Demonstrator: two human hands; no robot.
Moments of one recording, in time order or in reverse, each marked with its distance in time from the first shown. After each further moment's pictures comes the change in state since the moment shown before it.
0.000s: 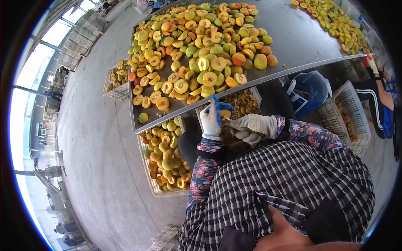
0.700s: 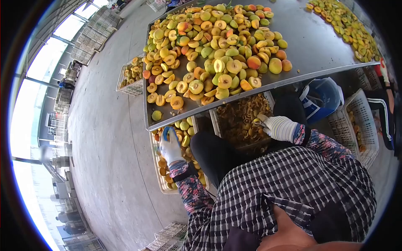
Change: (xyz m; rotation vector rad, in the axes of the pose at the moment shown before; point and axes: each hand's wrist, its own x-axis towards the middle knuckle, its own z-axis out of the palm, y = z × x) left_hand -0.049 0.068 -0.175 1.057 0.696 0.189; right_hand -0.020 0.013 -0.040 -1.805 0.684 -0.011
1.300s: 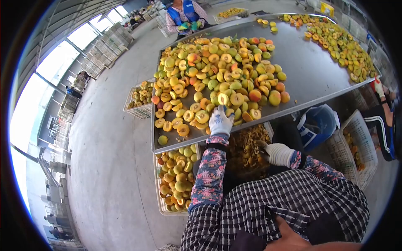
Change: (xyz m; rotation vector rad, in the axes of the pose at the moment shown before) left_hand 0.021 0.153 0.173 0.276 -0.356 0.464; right_hand 0.031 0.047 0.064 0.118 0.227 -0.102
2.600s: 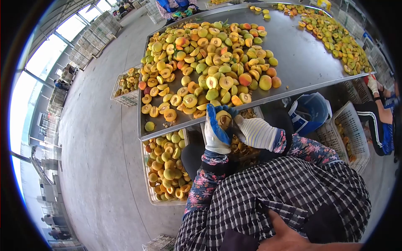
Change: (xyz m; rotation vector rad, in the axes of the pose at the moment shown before) left_hand -0.100 0.044 -0.034 -2.120 -0.081 -0.363; right_hand 0.015 -0.110 -0.102 -0.032 0.239 -0.250
